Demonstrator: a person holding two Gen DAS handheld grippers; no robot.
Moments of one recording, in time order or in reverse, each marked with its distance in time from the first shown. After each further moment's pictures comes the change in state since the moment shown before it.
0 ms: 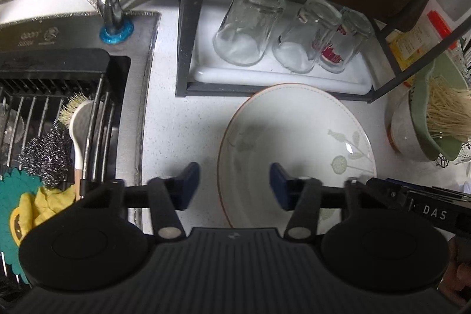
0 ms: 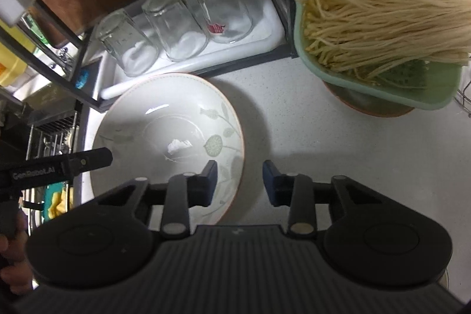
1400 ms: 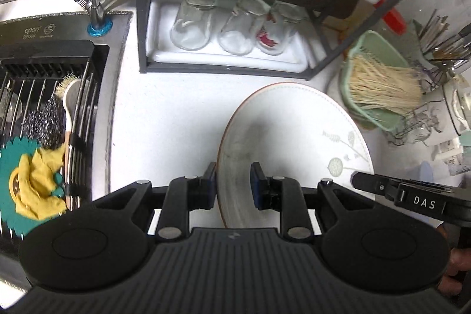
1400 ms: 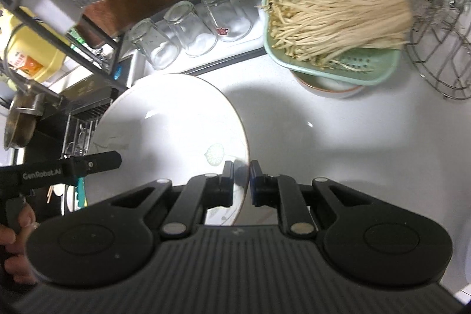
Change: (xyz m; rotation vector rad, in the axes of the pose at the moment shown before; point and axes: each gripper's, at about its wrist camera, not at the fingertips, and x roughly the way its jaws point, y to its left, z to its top) left arm -0.084 -0.065 -0.042 0.007 0.013 -0.054; right arm -0.081 -0.041 -0.023 0.005 0.018 0.132
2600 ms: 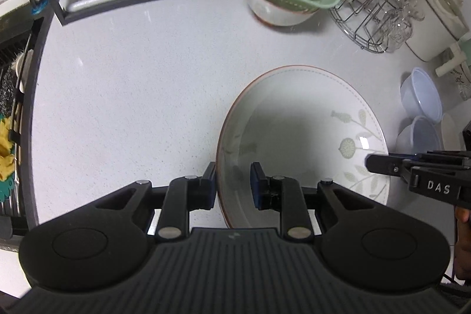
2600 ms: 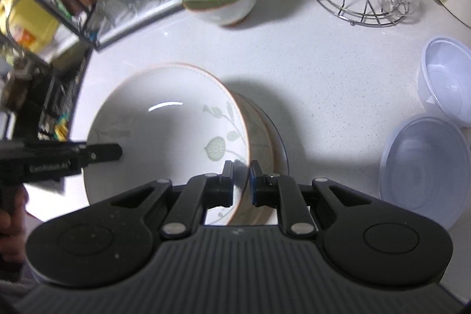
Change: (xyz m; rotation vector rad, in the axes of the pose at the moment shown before) left arm 0.052 -0.129 -0.118 0.190 0.082 0.080; right arm -0.045 -0.125 -0.097 -0.035 0.027 -0.027
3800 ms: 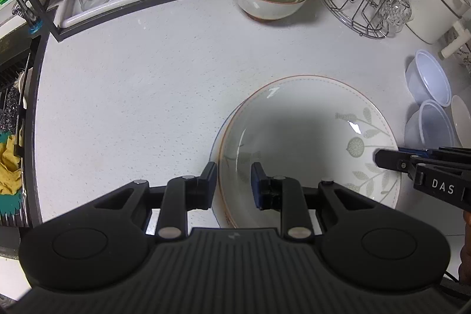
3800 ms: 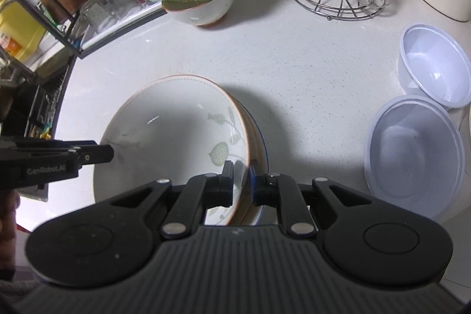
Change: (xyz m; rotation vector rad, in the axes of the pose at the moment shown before) left arm 0.002 -0.022 -0.001 0.076 -0.015 0.064; right arm -0.005 -0.007 -0.017 0.052 -0.071 -0.056
